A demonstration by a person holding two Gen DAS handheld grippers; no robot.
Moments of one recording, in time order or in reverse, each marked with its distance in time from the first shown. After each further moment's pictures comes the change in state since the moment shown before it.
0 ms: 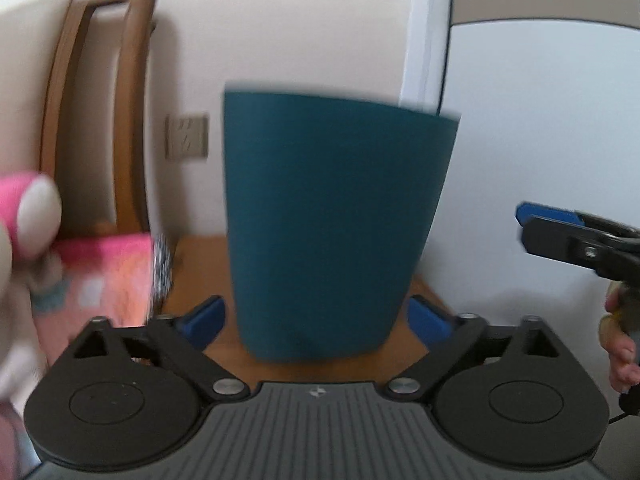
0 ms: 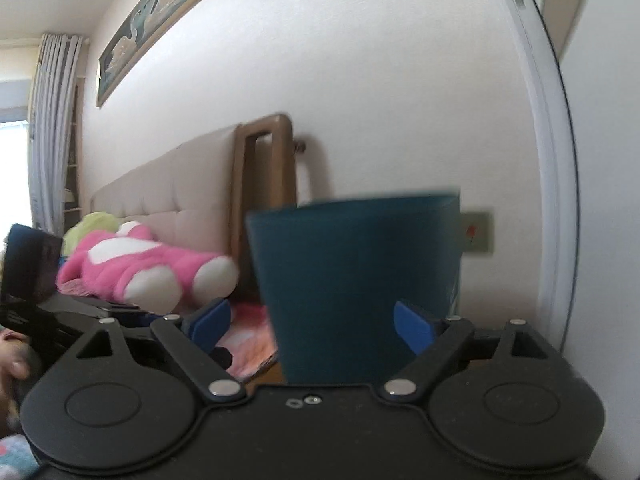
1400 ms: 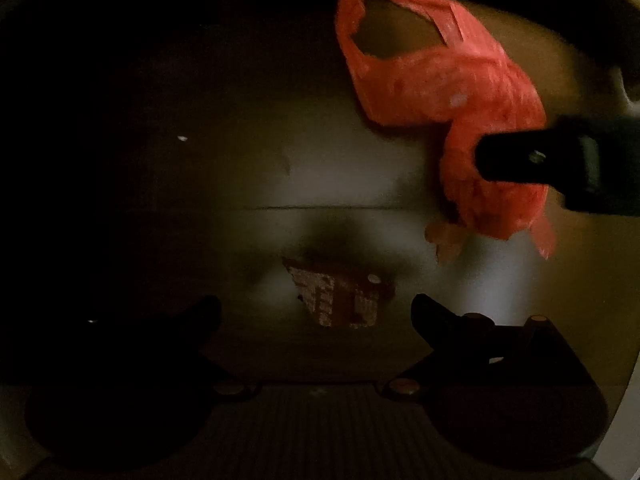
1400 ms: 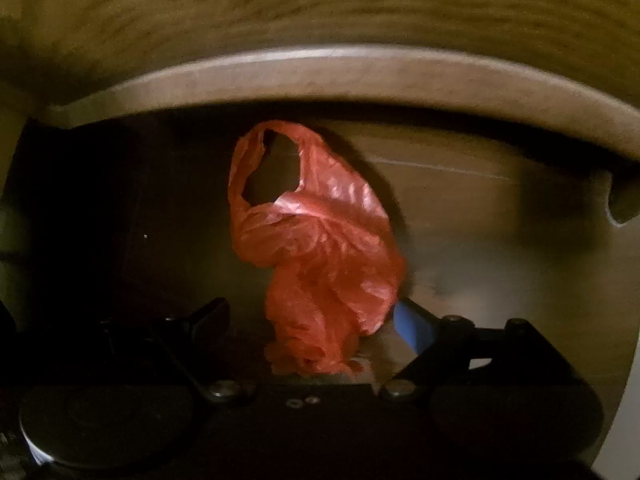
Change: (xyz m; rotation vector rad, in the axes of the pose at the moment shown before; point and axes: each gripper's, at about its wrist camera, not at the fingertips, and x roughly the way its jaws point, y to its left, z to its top) left arm 0.284 0.075 -0.476 -0.159 1.156 0.278; right arm 0.233 -0.034 -0.492 0.429 1.118 -0.227
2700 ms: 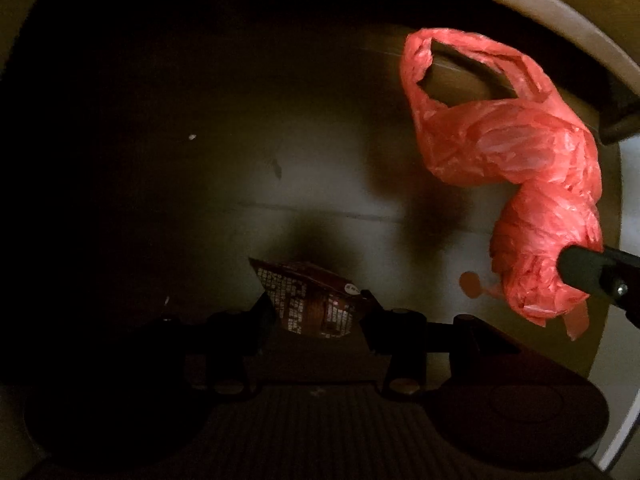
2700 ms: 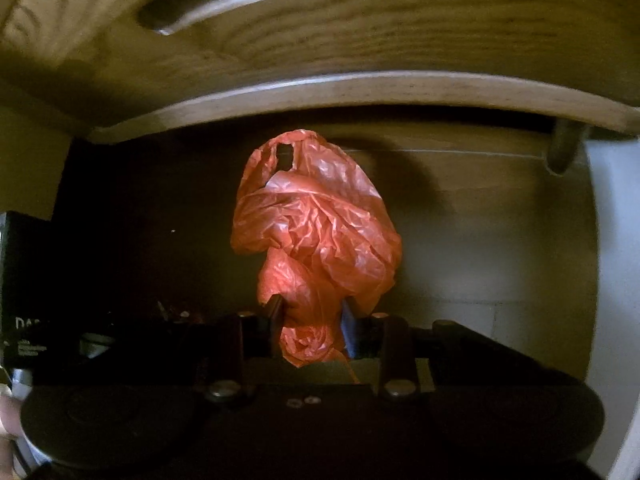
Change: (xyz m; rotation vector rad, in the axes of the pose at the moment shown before) left arm -0.027 0.020 -0.021 -0.117 -0.014 -0.070; right arm -0.077 -0.002 -0.036 0.096 -0.038 0.009
